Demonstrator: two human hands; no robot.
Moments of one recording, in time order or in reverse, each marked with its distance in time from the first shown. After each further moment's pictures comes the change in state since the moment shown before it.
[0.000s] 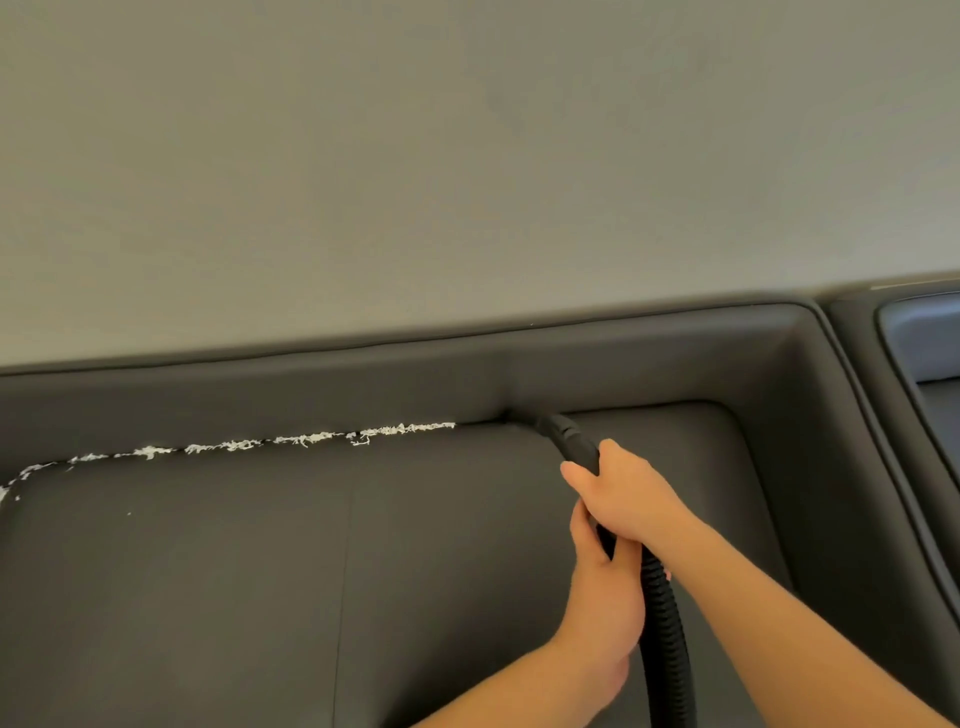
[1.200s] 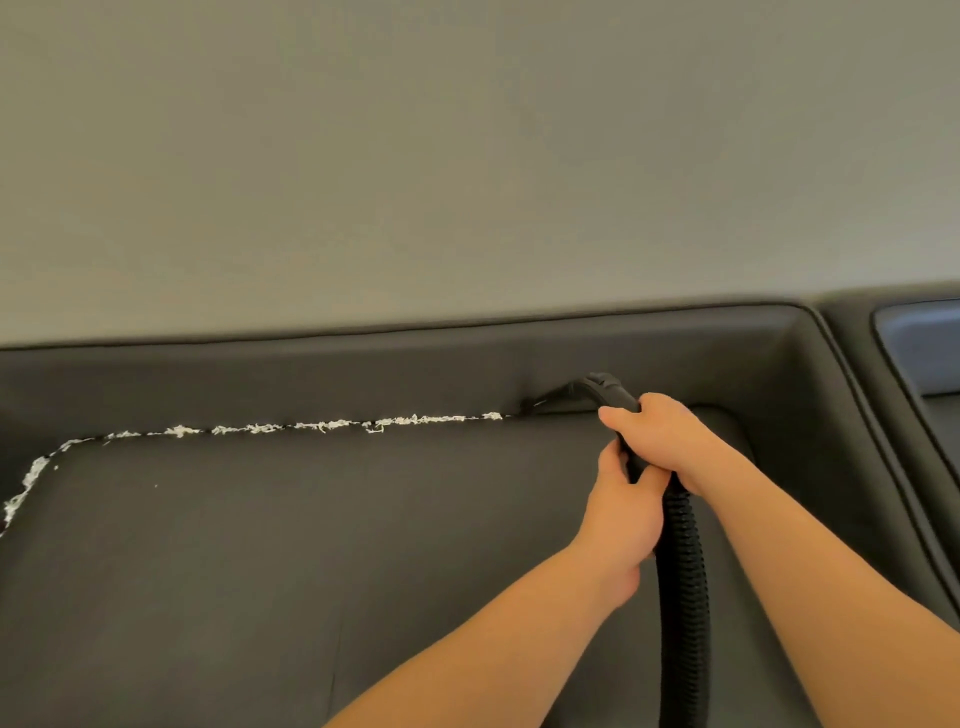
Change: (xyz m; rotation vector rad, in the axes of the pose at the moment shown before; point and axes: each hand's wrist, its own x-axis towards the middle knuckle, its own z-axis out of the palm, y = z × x) left_hand -0.021 0.004 0.022 -0.004 -0.060 0.059; right_hand -0.031 0.021 -0.030 0.266 0.040 -0.034
